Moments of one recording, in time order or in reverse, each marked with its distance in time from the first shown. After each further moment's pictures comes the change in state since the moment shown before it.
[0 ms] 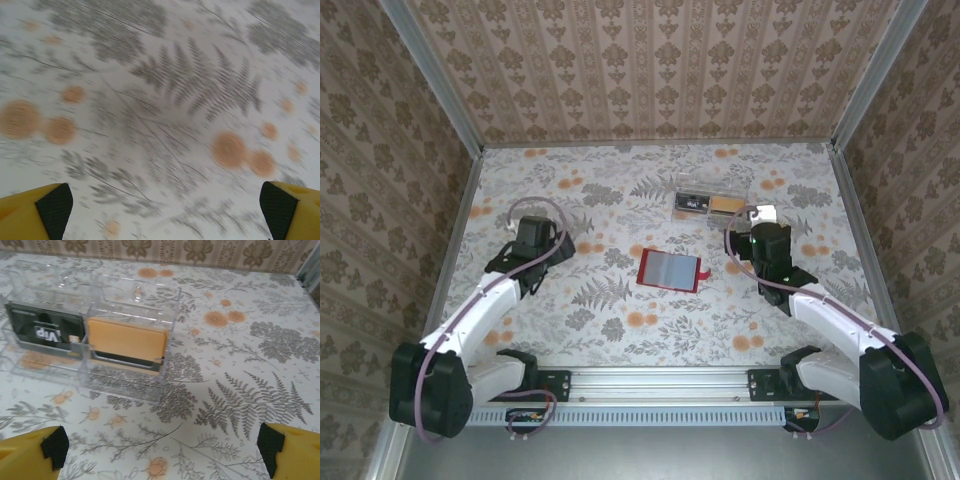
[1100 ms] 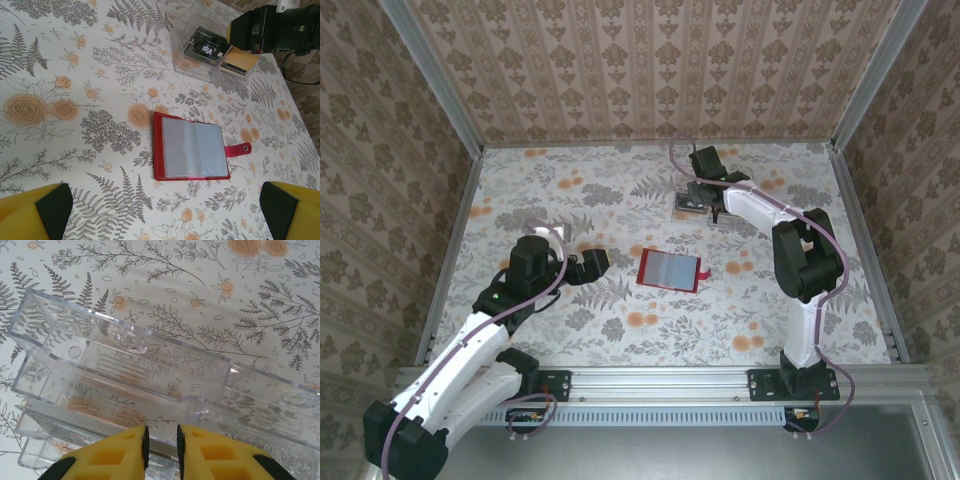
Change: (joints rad) left arm -0.202 -0.336 -0.106 0.089 0.512 0.026; right arm 0.042 0.871 1.007 -0.536 -0.122 0.029
